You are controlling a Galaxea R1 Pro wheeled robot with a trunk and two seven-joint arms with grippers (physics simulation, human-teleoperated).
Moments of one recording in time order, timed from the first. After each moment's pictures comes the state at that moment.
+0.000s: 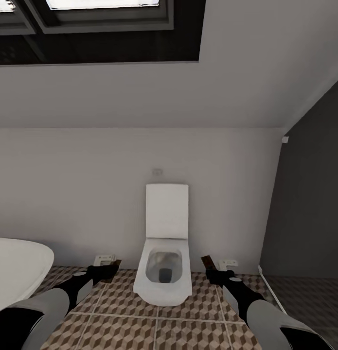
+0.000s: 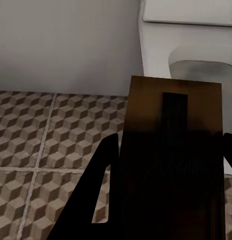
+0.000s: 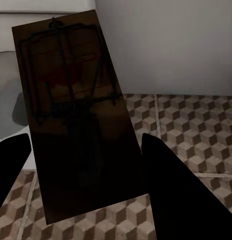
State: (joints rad) left arm -0.84 0.11 -0.19 -0.02 0.22 -0.06 -0.15; right arm -0.75 0.05 -0.15 -0.17 0.14 0.00 -0.02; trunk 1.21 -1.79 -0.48
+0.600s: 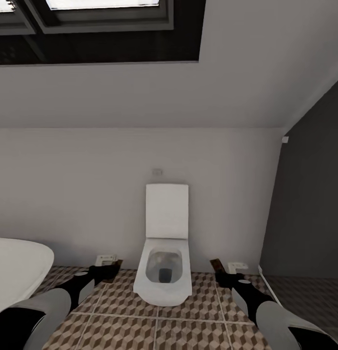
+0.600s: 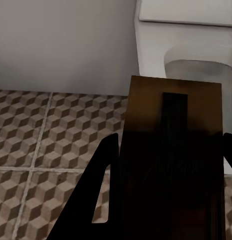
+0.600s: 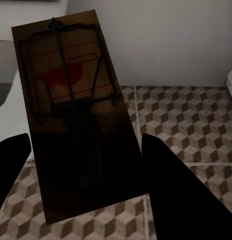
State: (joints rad) left arm -0.84 0.10 -0.18 -0.02 0.22 -0.05 -0.15; right arm -0.75 -0.01 -0.15 -0.15 0.14 0.01 -0.03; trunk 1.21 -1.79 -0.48
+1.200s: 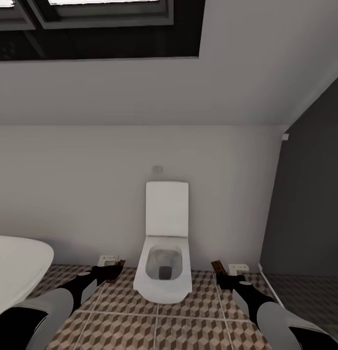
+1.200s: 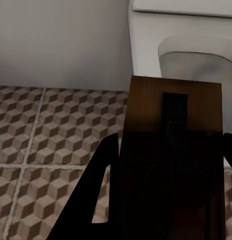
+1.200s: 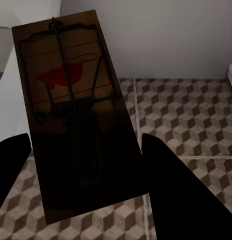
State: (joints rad) left arm -0.84 0.08 -0.18 -0.02 0.22 -0.04 -0.15; right arm -0.75 -0.02 -0.15 -0.13 0.14 0.01 -0.03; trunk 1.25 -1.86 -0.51
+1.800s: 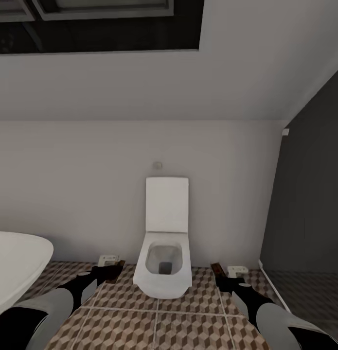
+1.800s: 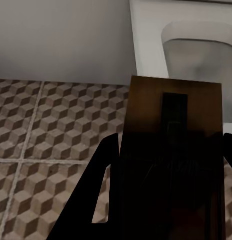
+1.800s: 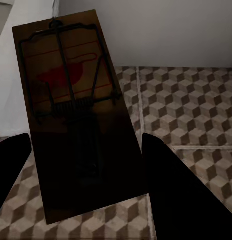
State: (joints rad) left arm -0.84 0.08 -0.18 -0.02 0.22 -0.04 -0.15; right arm -0.75 -0.01 -0.15 -0.11 0.14 0.00 -0.03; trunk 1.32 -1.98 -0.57
